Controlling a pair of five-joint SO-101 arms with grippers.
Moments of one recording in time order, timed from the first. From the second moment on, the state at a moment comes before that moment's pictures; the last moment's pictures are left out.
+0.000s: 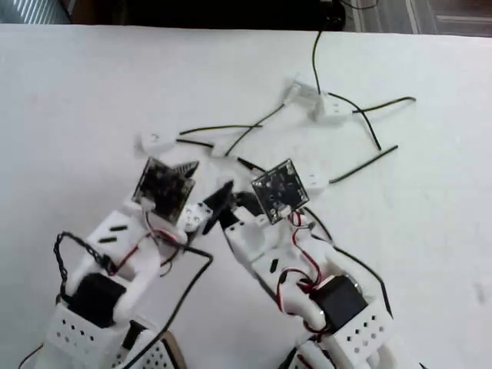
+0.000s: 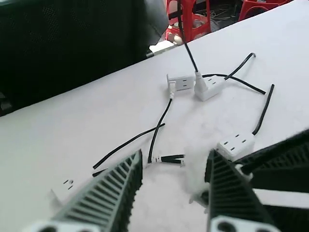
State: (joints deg) left arm 21.9 -76.9 63.6 45.8 -8.1; right arm -40.1 -72.5 62.5 46.7 -1.5
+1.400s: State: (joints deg) left arm 25.4 -10.8 25.4 52.8 -30.2; right arm 13.5 -72.7 71.5 24.8 -18.5
